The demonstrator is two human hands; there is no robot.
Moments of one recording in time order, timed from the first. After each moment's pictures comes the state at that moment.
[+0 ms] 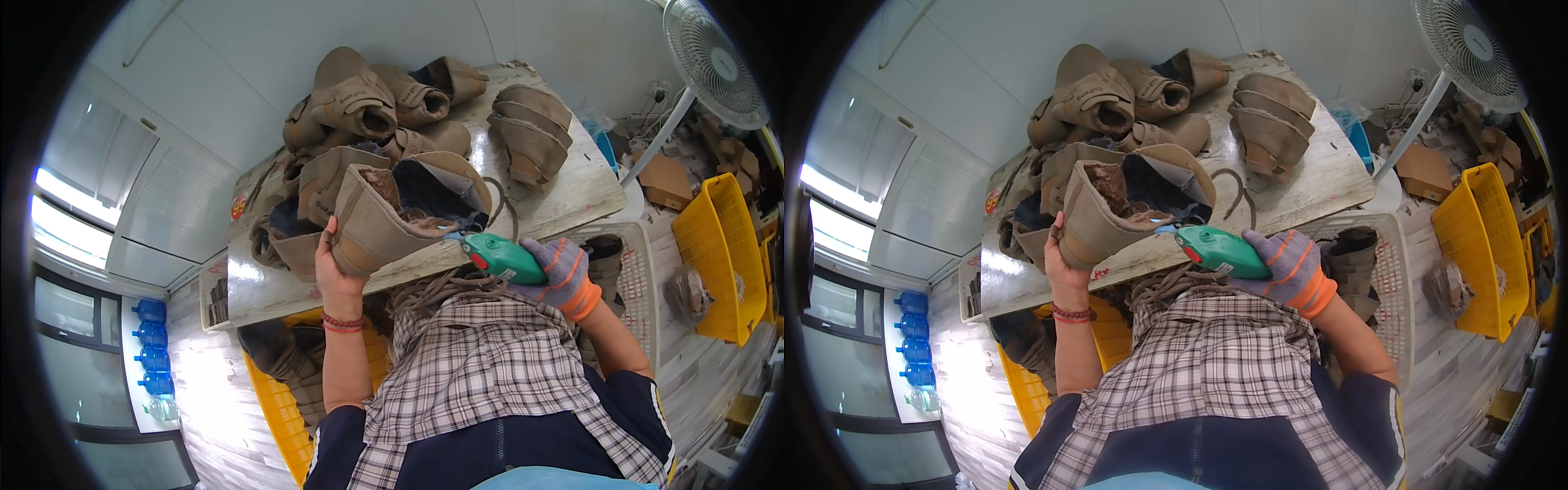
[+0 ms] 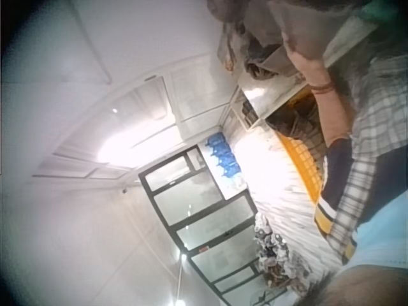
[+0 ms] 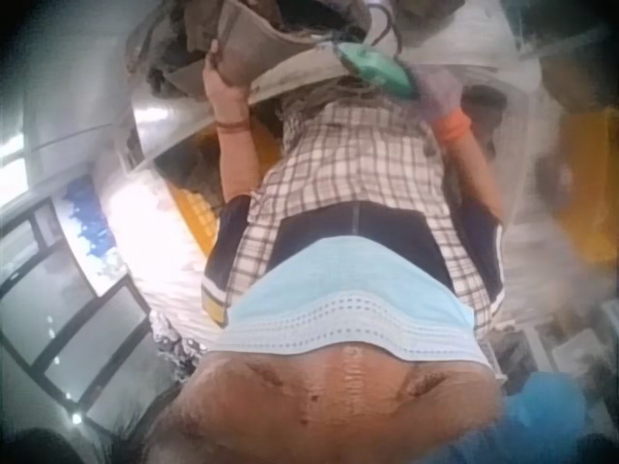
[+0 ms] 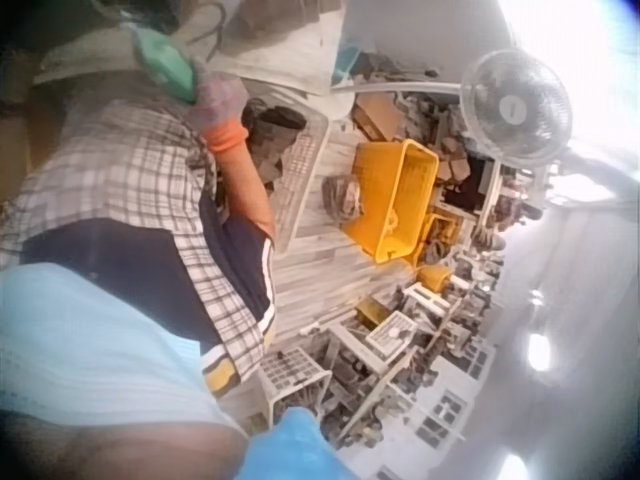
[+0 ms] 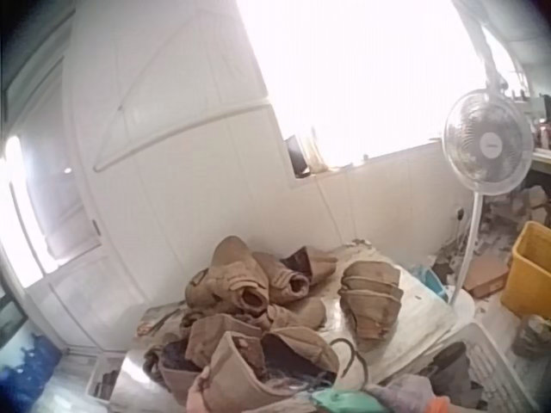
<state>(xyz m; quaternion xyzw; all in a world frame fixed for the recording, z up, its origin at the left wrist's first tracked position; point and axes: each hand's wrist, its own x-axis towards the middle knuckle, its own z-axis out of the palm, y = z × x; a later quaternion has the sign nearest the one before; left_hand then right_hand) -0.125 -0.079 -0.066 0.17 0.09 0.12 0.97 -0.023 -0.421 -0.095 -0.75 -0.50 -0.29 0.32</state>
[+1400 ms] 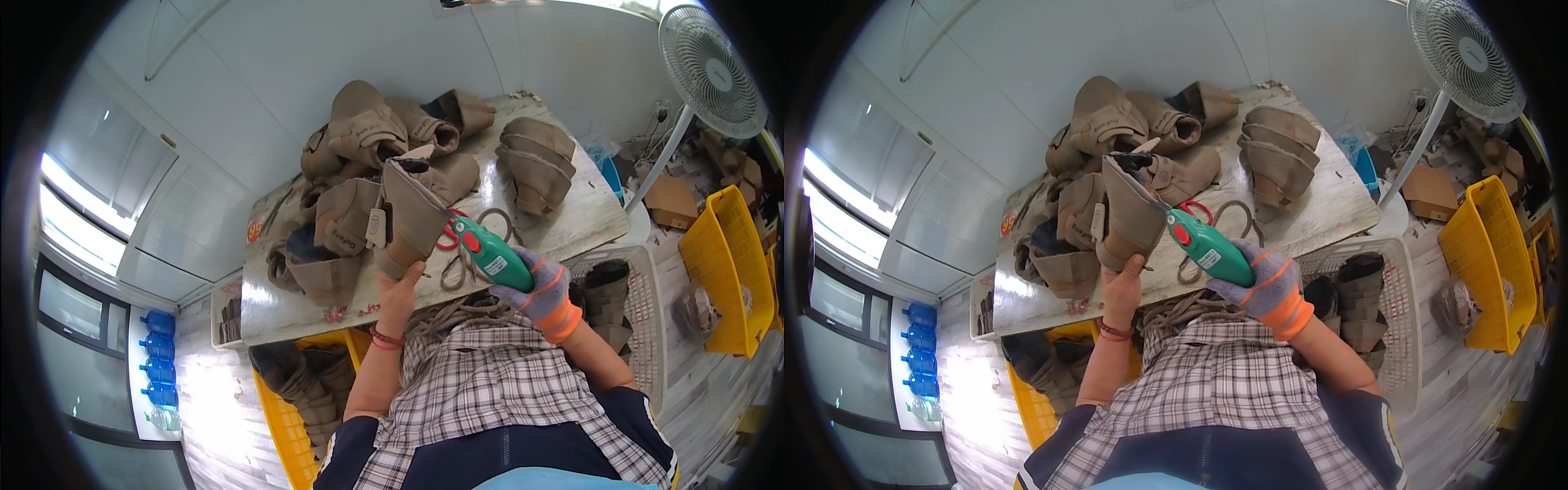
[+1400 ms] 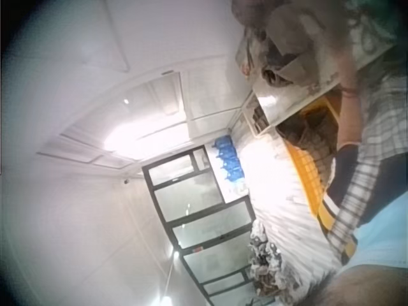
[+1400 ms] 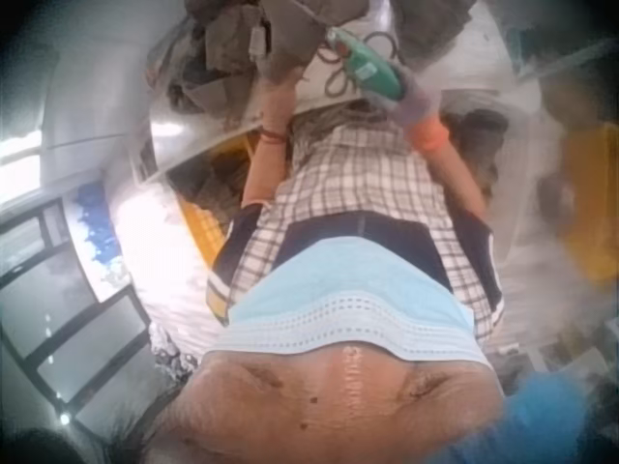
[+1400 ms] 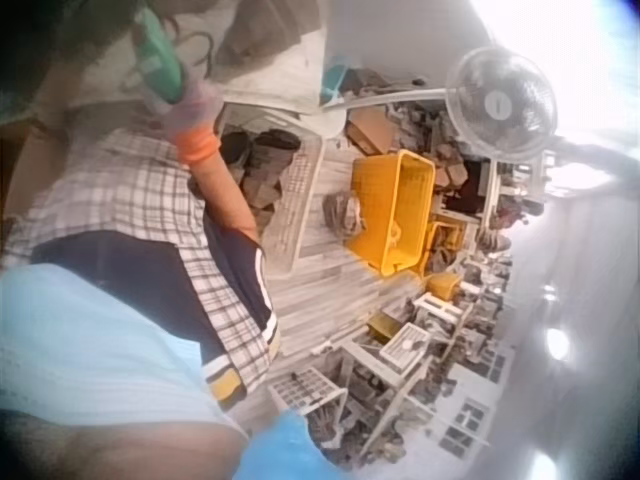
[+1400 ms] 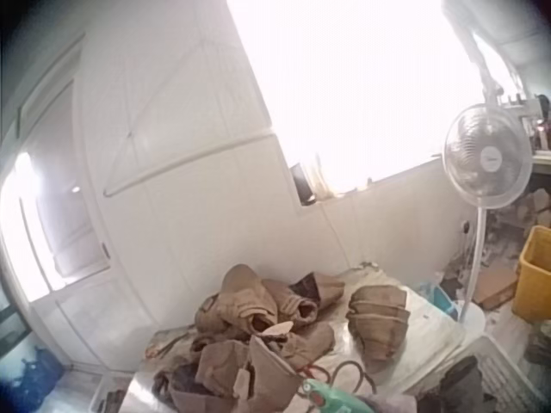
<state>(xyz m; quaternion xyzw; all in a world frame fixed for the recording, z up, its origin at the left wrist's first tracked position) -0.109 -0.143 -0.092 0.58 -0.04 0.29 0.76 -0.043 -0.378 -0.069 -0.76 -0.35 -0.13 0.54</state>
